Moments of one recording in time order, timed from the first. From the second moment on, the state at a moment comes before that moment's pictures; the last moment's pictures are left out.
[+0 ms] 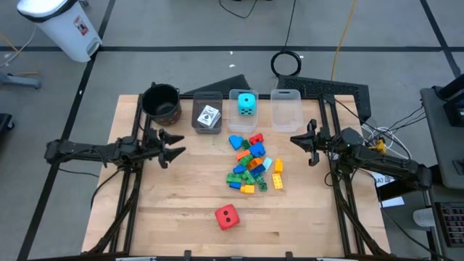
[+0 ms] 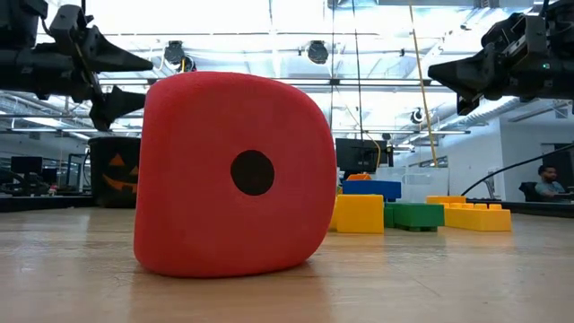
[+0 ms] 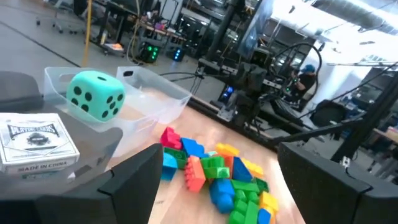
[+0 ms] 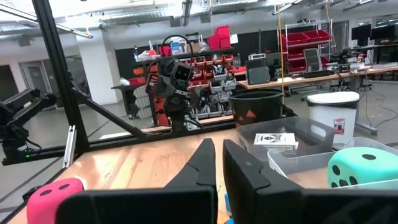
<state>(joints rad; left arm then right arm) -0.01 0.25 0.02 0.28 -0.26 -0.43 -0.38 0.20 0.02 0.34 -0.29 0.17</state>
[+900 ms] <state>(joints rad) 0.05 0.53 0.02 0.24 -0.46 -0.89 -0.38 0.20 0.02 0.34 -0.29 0.17</state>
